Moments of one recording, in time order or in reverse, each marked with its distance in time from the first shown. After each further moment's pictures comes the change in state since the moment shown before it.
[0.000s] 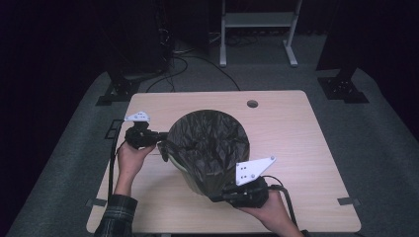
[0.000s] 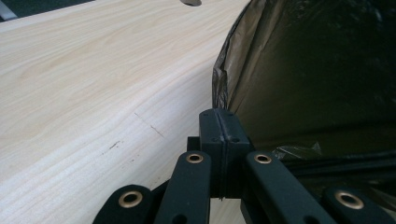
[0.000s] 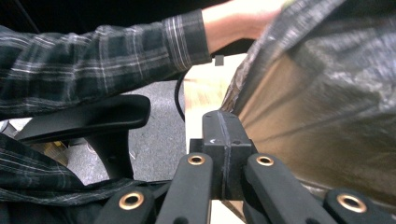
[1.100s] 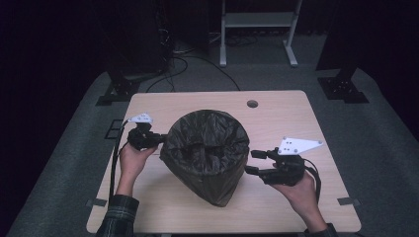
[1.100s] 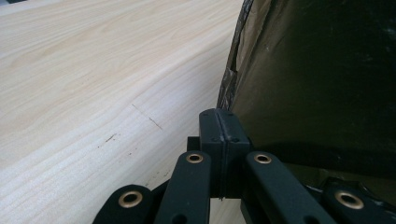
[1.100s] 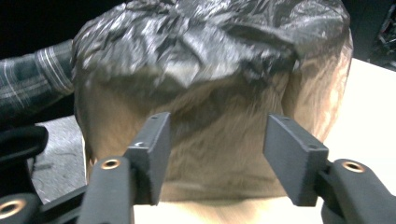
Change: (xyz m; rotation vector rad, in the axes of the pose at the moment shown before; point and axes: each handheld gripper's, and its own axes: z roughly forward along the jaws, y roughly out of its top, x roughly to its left) left arm 0.002 -0.004 0.008 0.035 0.003 0.000; right arm -0.051 -0.025 -0.082 -0.114 -0.361 0.147
